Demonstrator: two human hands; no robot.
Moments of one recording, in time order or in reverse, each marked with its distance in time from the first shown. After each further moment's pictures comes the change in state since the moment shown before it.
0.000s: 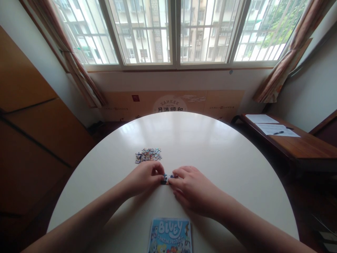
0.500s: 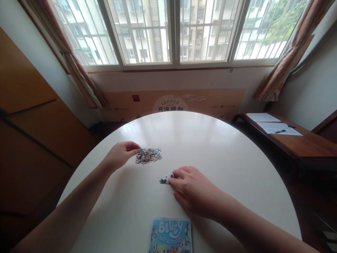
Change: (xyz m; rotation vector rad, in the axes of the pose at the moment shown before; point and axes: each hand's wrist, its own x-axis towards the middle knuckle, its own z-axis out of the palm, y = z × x) left_hand 0.021 -0.066 -0.066 -0.161 0.343 -0.209; right_hand 0.000 -0.003 -0.004 0.015 -0.018 0.016
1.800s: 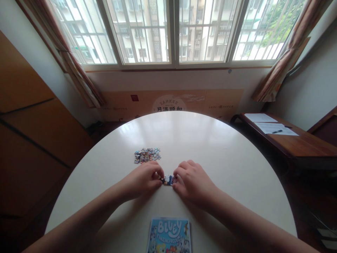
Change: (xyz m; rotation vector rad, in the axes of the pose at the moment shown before) left_hand -0.058 0.046 0.058 0.245 -0.404 0.372; right_hand 0.009 0.010 0.010 0.055 0.113 0.265
